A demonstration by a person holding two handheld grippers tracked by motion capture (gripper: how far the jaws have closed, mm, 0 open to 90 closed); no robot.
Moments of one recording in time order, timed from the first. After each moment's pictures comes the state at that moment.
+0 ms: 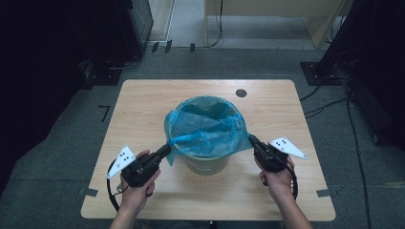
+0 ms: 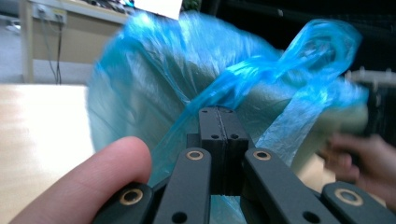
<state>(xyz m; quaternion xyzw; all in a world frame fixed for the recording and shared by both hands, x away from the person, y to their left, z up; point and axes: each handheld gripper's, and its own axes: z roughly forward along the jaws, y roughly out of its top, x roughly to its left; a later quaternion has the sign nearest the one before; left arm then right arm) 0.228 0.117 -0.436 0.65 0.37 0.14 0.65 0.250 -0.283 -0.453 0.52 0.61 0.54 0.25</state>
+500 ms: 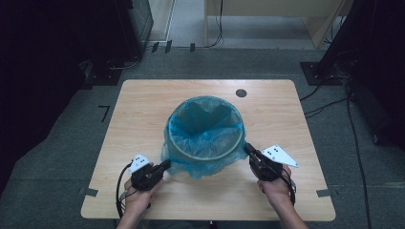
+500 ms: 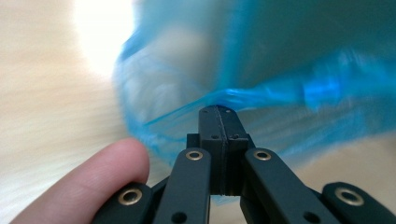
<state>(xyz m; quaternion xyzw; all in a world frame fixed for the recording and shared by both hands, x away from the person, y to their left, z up) 0.248 0.123 -0.496 0.69 0.53 0.12 0.48 0.232 -0.266 -0.460 0.50 0.65 0.51 0.26</state>
